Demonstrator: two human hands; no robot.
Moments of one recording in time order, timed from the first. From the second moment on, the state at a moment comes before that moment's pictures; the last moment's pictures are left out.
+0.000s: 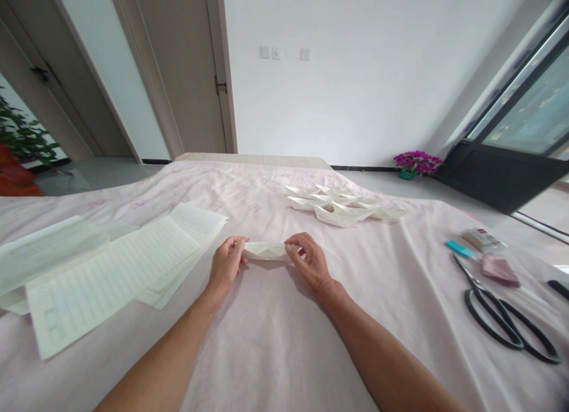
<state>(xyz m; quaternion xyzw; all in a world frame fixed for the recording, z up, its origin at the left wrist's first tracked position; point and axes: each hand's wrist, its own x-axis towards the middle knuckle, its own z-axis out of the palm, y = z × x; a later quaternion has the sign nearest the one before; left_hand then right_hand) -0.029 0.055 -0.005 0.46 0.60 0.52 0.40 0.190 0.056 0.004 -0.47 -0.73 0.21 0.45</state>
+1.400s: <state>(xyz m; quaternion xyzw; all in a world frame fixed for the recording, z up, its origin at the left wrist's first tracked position) 0.001 0.038 0.016 0.50 0.39 0.56 0.53 0.170 0.060 -0.007 -0.42 -0.55 0.52 0.50</state>
